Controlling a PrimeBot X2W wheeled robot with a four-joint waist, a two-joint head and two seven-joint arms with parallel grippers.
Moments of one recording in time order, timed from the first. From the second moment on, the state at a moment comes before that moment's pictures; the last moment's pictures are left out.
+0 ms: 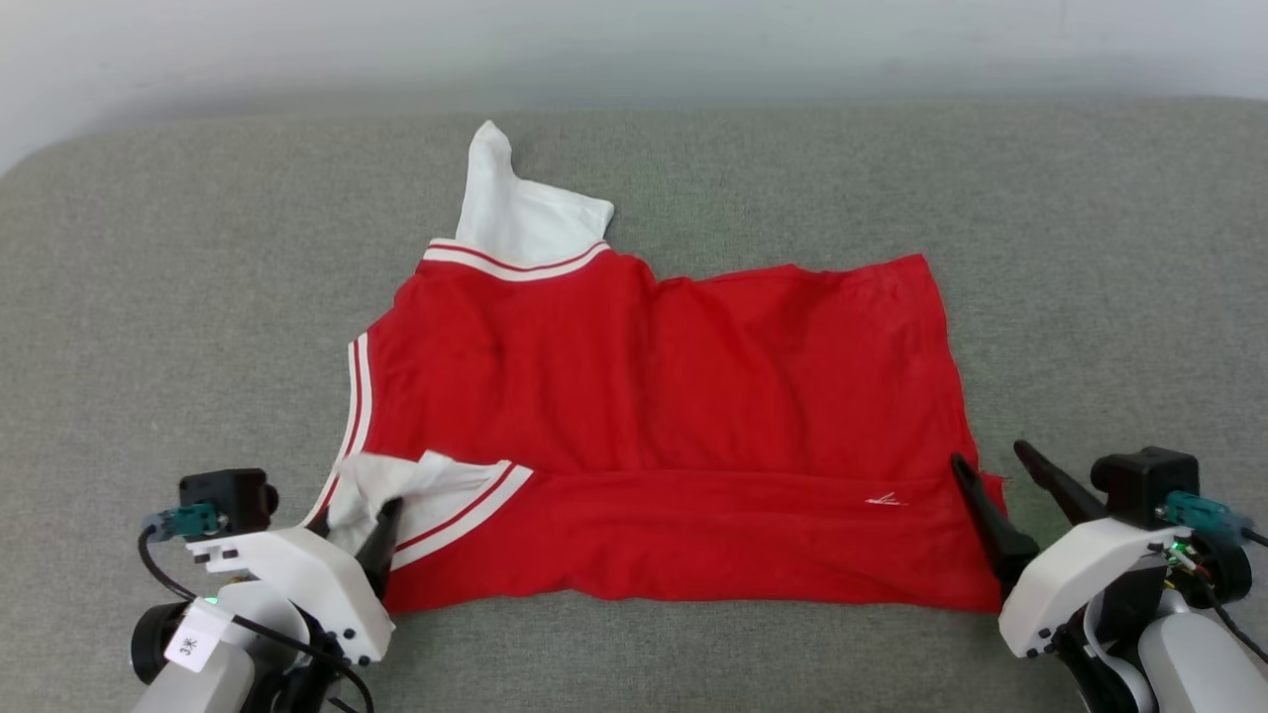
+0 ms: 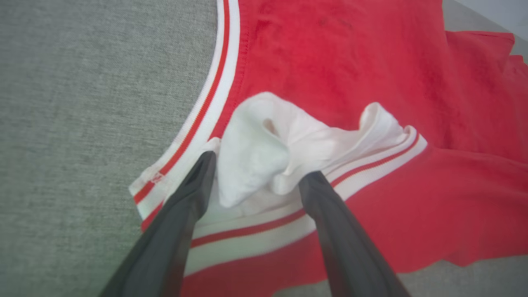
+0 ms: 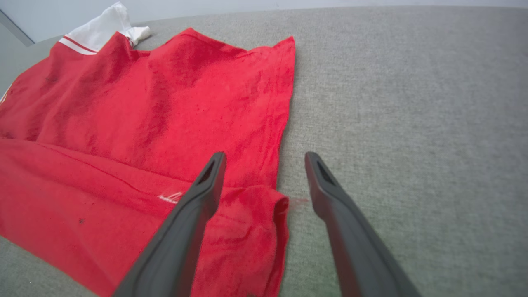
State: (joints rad) left arm -0.19 0.46 -0.37 0.20 -0.83 0.18 0.17; right arm -0.22 -0.28 0.18 0.35 0.41 0.13 0.02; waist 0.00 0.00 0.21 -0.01
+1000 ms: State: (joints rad) left arm -0.13 0.67 -0.33 0.06 -1.01 0.26 0.62; right arm -0.01 -0.08 -0.03 0.03 0.23 0.13 -0.05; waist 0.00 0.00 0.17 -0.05
